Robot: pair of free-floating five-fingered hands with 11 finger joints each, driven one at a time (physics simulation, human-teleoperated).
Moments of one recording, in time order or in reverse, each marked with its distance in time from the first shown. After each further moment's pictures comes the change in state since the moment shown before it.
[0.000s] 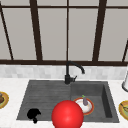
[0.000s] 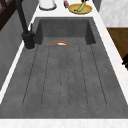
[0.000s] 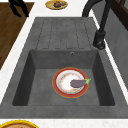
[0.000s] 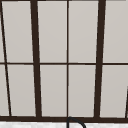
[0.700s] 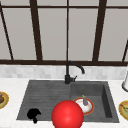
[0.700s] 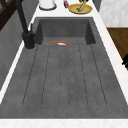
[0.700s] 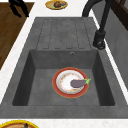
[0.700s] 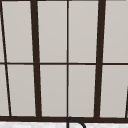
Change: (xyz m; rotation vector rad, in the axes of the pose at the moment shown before) left hand 0.000 0.000 0.000 0.000 0.000 0.000; right hand -0.033 -0.003 -0.003 0.019 -0.093 -0.021
